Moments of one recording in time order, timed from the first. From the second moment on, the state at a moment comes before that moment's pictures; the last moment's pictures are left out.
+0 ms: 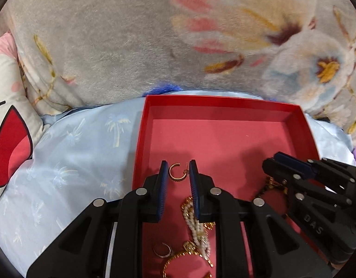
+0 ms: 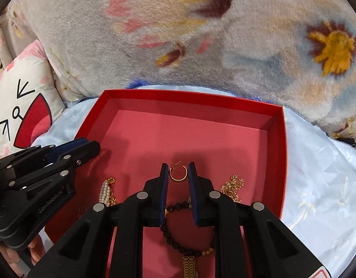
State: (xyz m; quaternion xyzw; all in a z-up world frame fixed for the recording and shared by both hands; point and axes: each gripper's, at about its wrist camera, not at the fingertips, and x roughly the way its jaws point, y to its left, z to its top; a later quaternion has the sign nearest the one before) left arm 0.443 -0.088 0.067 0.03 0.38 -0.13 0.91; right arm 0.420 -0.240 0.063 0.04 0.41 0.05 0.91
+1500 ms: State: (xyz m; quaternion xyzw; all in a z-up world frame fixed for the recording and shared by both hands) left arm 0.318 -0.064 0.075 0.07 0.33 -0.07 0.94; right arm 0.292 -0.234 0.094 0.05 0.34 0.04 0.94
